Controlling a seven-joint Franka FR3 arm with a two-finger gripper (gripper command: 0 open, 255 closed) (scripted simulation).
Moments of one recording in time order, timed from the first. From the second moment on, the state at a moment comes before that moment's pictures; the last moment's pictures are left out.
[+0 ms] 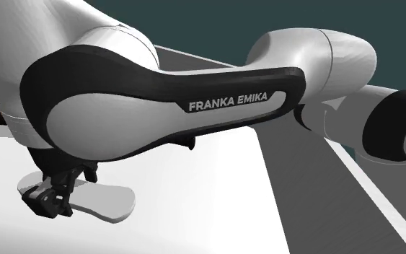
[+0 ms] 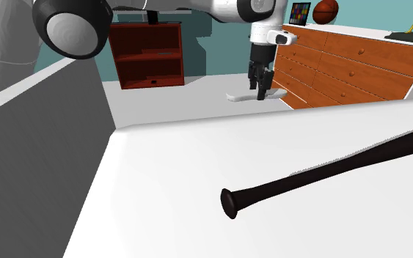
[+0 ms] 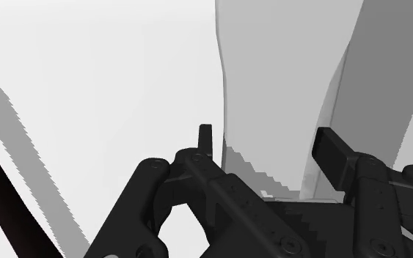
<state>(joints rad) 0.63 0.68 0.54 -1.13 -0.35 1.71 0.34</state>
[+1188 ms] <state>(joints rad) 0.61 0.68 0.50 -1.31 -0.37 1.93 0.37</state>
